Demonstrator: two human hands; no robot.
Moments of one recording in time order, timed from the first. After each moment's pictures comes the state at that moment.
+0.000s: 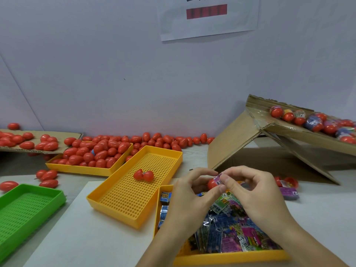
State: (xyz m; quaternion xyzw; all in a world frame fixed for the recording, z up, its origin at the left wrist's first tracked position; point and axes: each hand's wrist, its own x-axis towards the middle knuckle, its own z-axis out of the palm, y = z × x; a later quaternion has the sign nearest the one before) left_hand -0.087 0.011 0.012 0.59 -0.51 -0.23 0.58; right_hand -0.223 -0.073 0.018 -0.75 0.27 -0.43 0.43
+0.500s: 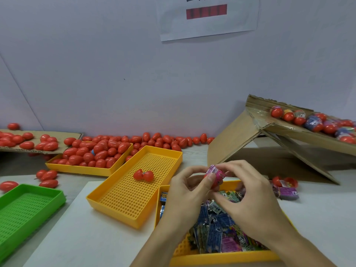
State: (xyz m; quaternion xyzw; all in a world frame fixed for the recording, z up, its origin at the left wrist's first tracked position) left_hand -0.083 0.009 0.012 0.52 -0.43 -0.32 0.66; right_hand -0.220 -0.068 0.010 -0.84 0.23 -0.42 0.24
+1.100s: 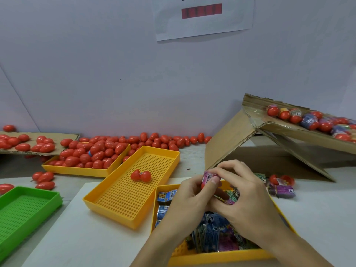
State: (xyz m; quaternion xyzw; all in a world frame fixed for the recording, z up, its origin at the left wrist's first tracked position) left_hand -0.088 0.008 0.005 0.52 -0.48 -0.39 0.59; right_hand -0.222 -0.066 0.011 -0.86 0.19 -0.42 0.21
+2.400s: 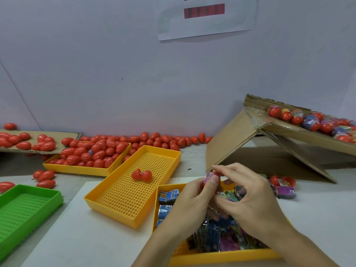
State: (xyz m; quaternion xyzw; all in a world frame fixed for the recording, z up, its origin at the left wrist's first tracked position) left_hand -0.087 0.009 0.007 0.54 -0.49 -0.41 0.54; right_hand -0.224 -0.069 0.012 -0.84 0.19 -0.43 0.27
